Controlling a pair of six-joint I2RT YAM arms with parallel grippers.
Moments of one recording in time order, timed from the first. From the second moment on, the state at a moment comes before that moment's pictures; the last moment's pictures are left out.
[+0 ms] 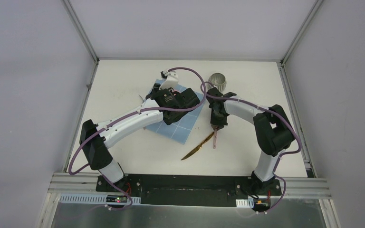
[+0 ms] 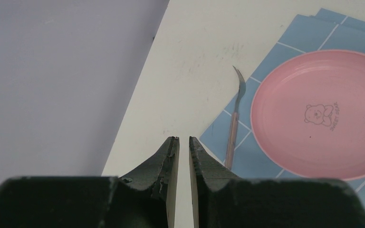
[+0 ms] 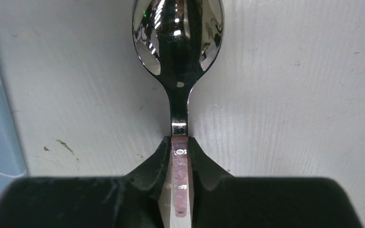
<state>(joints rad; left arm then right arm) -0.96 1.62 1.56 -1.21 -1.34 -0.75 0.56 1.81 1.18 -0.79 0.15 0.63</state>
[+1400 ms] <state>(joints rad) -0.96 1.59 1.50 -1.21 -1.34 -0.75 0.67 2.23 1.83 -0.81 0.07 0.69</state>
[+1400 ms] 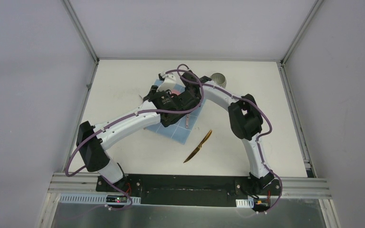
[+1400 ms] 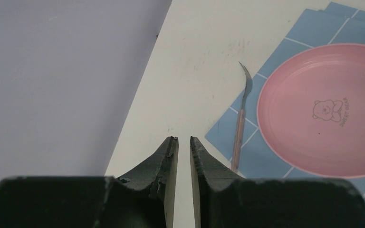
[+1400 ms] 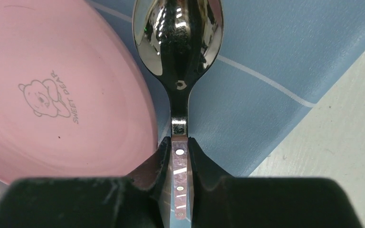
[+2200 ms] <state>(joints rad) -0.96 1.59 1.50 -1.21 -1.34 -0.76 0.68 2.04 1.72 -0.93 0.22 0.60</state>
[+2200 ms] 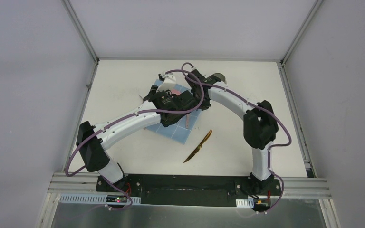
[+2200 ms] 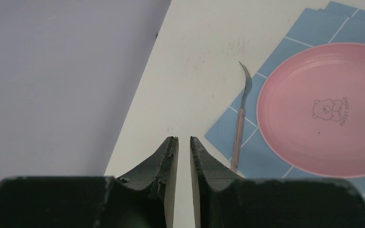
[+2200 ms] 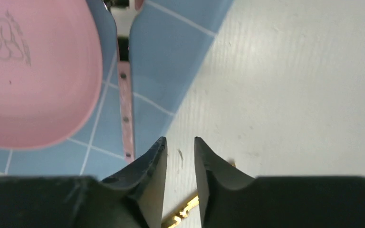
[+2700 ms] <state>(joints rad) -0.97 1.59 1.50 -1.21 -1.34 -0.76 0.73 1.83 1.28 -0.90 0.27 0.63</state>
